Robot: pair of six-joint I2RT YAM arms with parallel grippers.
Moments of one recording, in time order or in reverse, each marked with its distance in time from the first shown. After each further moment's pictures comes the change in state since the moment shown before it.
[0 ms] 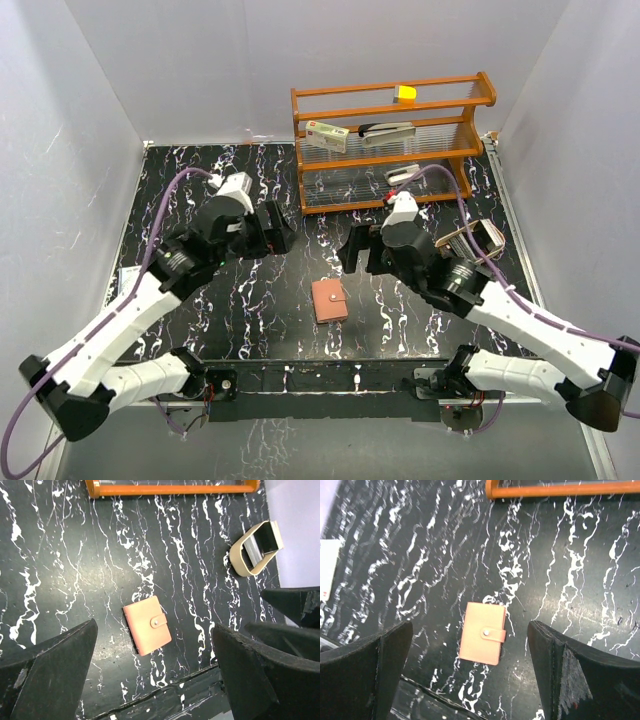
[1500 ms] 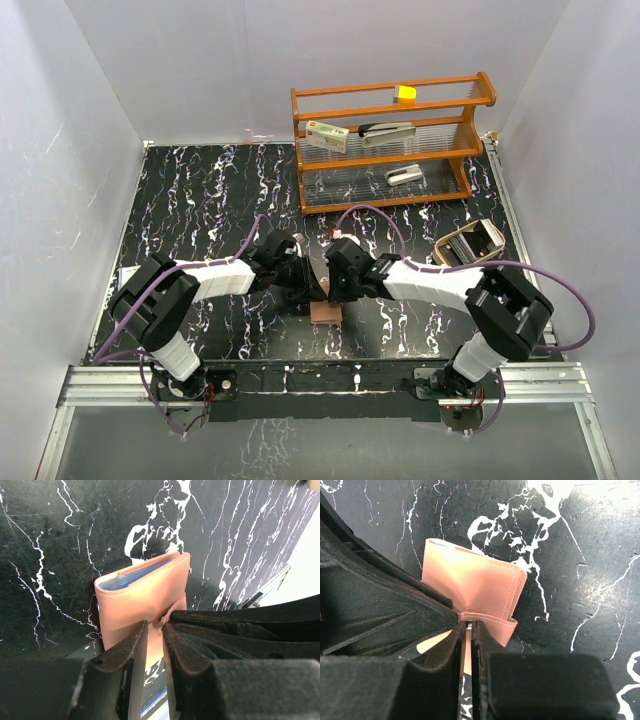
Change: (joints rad) left arm 0.013 0.573 -0.393 0.645 0.550 -0.262; right arm -0.022 0.573 -0.118 0.203 -0.311 0.133
